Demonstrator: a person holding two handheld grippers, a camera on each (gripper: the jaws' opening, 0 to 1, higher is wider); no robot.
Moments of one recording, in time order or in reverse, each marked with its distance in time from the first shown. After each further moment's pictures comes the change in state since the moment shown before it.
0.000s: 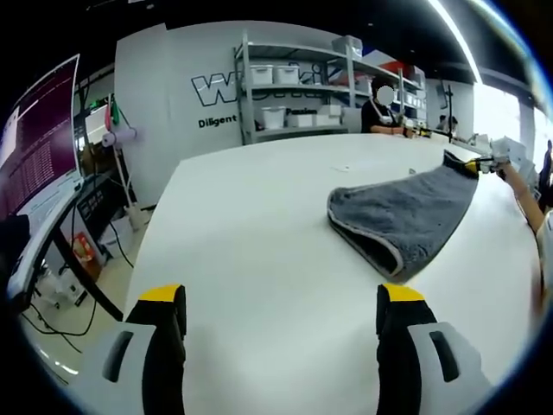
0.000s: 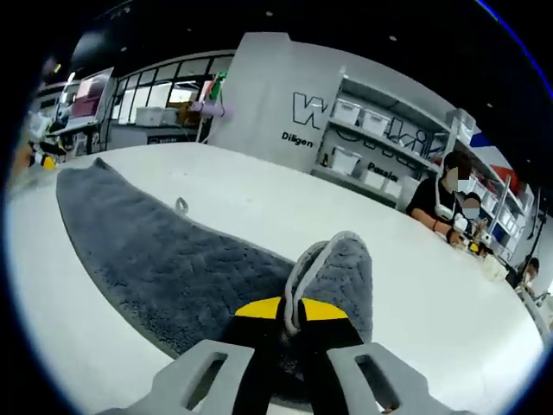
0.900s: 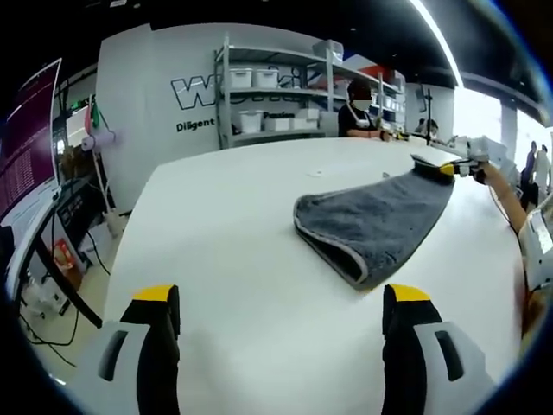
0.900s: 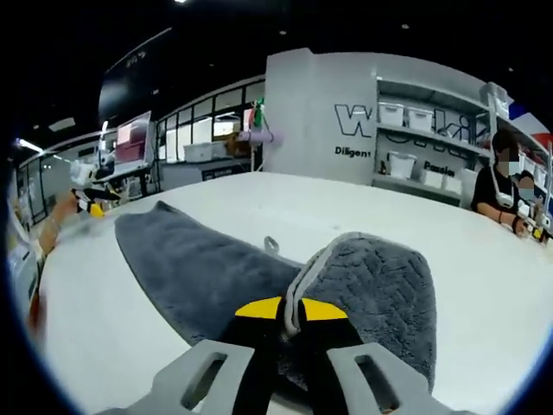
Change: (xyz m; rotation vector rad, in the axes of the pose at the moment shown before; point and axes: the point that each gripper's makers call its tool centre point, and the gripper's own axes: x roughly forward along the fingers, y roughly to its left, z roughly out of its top) left arm -0.003 -0.031 0.009 0.017 -0.020 -0.123; right arm 0.001 0.103 0.042 0.146 -0.099 0.357
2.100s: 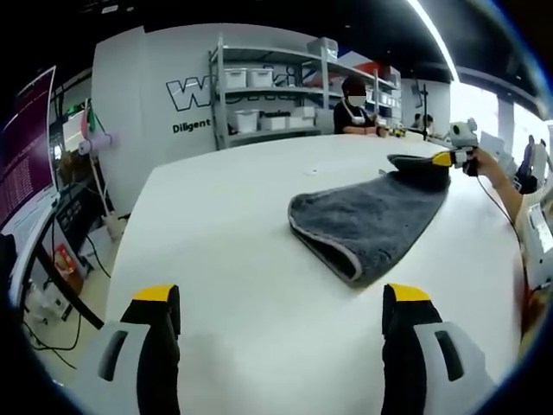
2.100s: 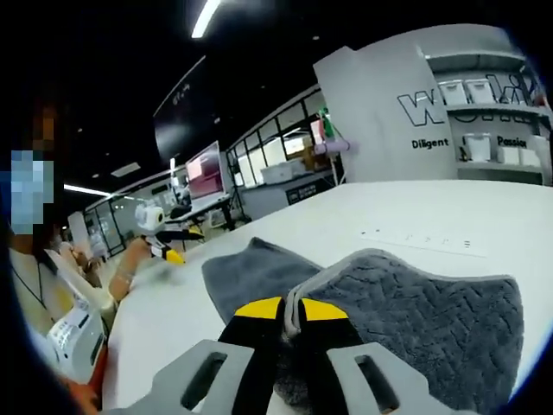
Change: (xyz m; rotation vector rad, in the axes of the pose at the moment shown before) left arm -0.003 -0.005 0.000 0.024 0.009 -0.003; right arm 0.050 0.145 0.052 0.141 -0.050 0.465
